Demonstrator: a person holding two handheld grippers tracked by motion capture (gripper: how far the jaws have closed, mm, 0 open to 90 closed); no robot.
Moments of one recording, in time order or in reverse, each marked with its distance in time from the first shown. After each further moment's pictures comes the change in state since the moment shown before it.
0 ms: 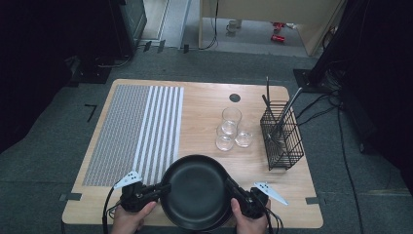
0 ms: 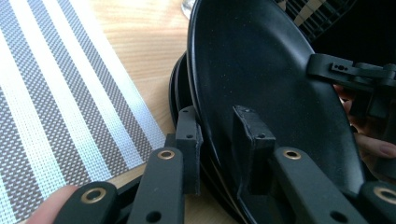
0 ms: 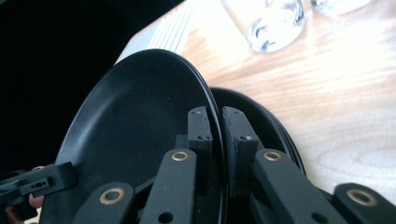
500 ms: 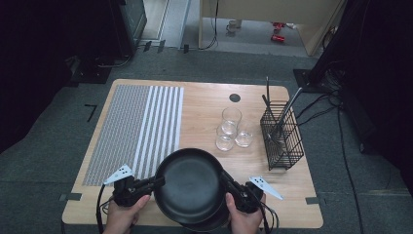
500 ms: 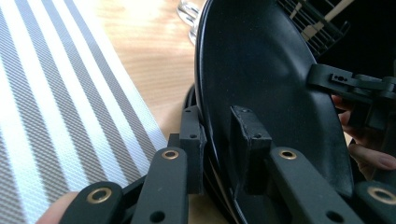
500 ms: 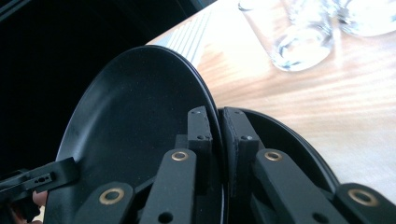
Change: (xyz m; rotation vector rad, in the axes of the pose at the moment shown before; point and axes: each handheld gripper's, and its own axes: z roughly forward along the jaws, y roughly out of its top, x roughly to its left) left arm 0.009 0.019 -0.019 -0.065 0.013 0.004; right arm 0.020 0.010 0.012 -0.019 0.030 -0.025
